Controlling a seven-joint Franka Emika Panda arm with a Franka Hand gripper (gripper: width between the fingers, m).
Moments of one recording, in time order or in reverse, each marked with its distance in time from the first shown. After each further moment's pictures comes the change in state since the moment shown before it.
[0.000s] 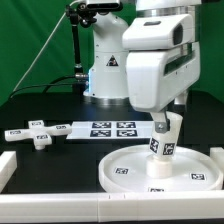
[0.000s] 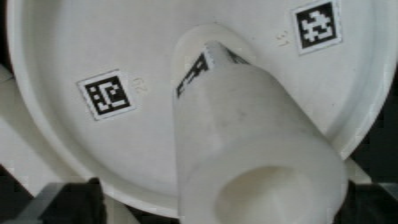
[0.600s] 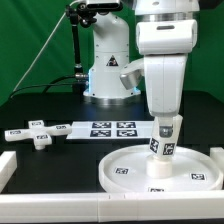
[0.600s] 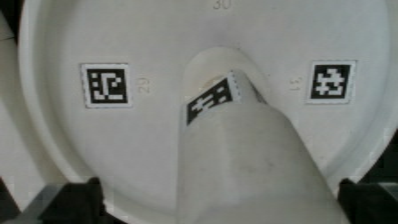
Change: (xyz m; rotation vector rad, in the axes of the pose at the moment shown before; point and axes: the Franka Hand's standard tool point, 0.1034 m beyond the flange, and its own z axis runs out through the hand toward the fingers) arm -0.007 -0.001 0.006 0.000 -0.026 -0.224
